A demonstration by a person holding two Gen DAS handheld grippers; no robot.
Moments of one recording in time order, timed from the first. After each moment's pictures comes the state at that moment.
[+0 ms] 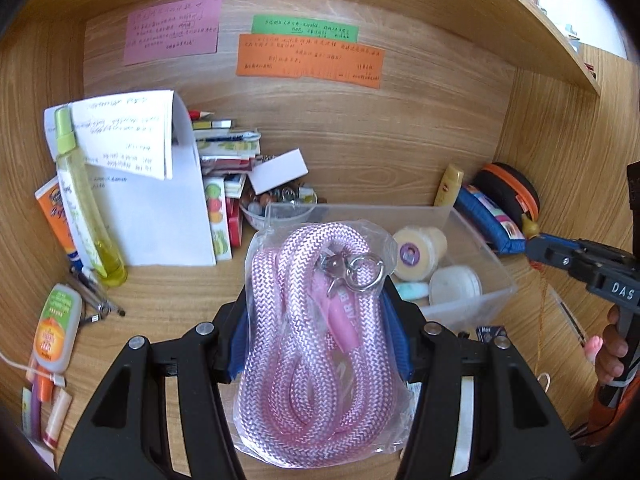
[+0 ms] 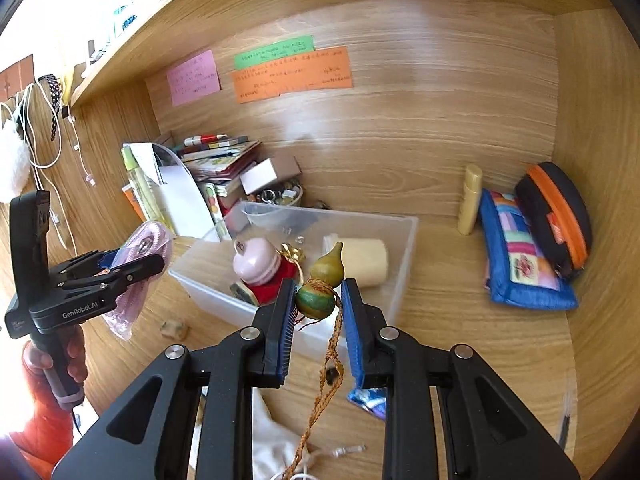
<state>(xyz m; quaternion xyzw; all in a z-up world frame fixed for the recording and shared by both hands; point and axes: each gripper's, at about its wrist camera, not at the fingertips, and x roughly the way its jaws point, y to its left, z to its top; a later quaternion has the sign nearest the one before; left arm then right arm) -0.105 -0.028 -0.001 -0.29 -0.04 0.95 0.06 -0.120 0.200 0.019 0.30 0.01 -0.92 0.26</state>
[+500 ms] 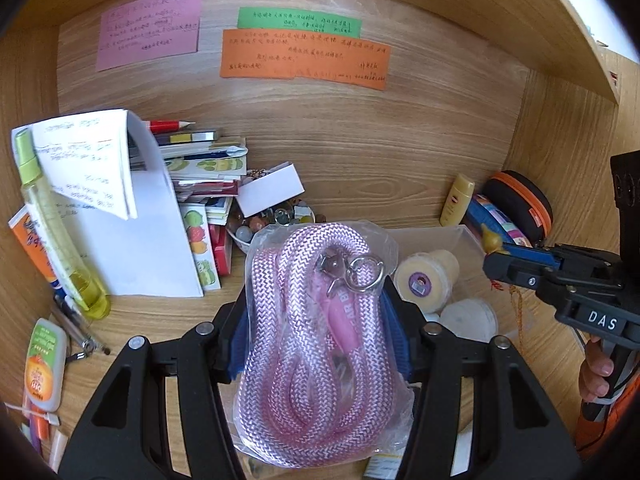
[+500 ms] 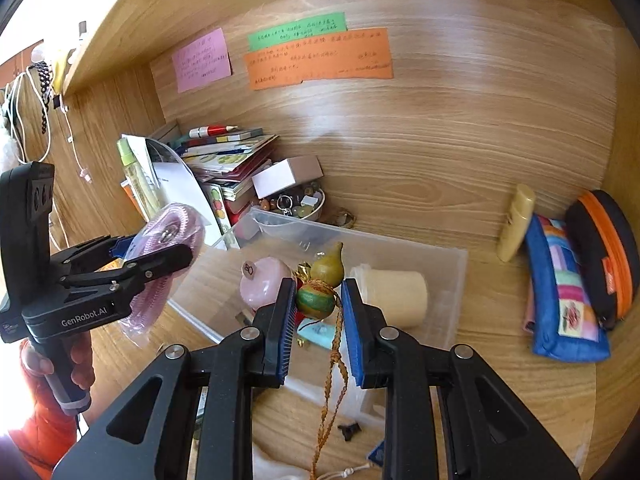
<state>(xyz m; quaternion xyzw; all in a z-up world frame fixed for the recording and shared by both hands) -0.157 -0.027 0.000 -0.30 -0.04 0.95 0.07 -0.173 0.156 0.013 0.32 0.03 -0.90 0.29</state>
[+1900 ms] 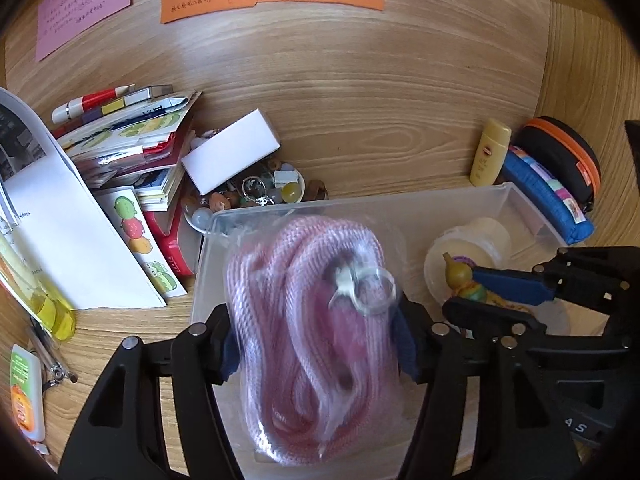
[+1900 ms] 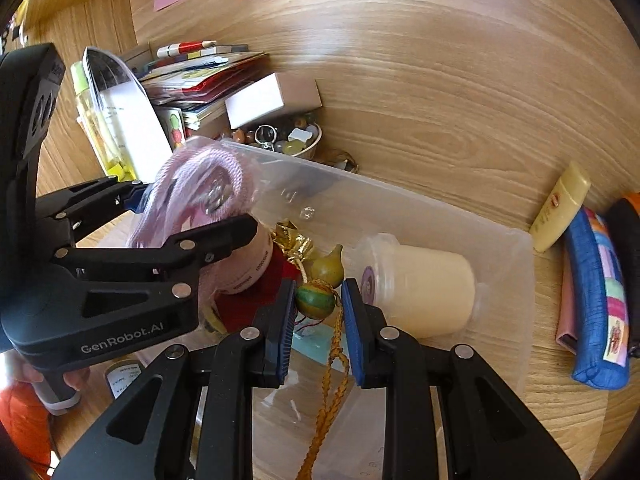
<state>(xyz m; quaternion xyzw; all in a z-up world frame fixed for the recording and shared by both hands) -0.221 0.009 -0.050 -0.36 0.02 0.93 0.05 -0.219 0.113 -0.046 0.39 0.11 -0.88 0.27</state>
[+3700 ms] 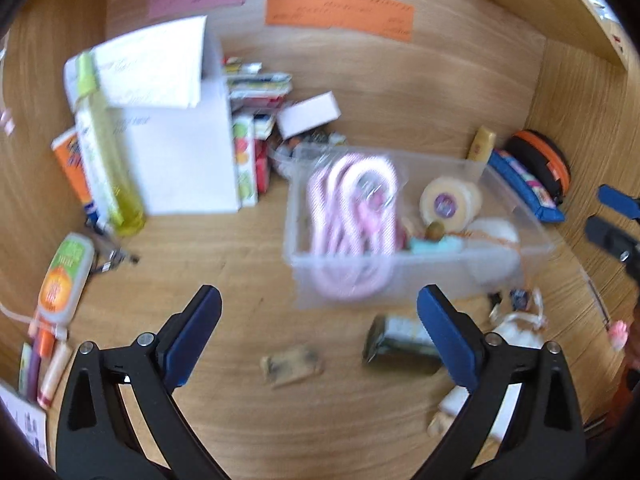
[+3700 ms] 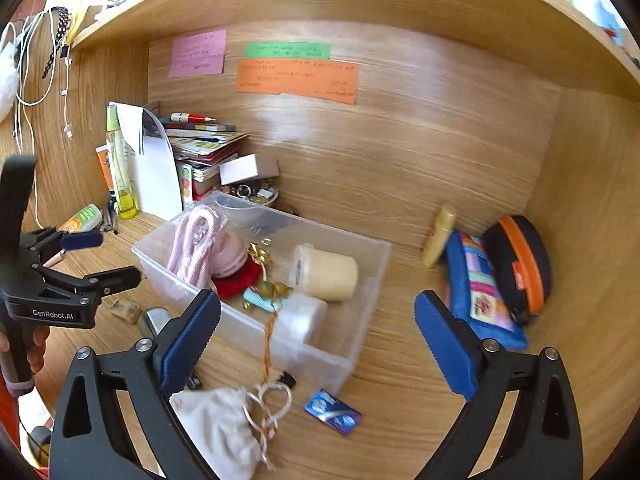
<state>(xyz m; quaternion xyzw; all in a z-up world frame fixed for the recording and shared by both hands) -0.091 -0.037 -0.044 -0.35 -0.04 0.94 0.00 -0.102 0.184 0.024 0.26 0.12 -0.94 0.19</state>
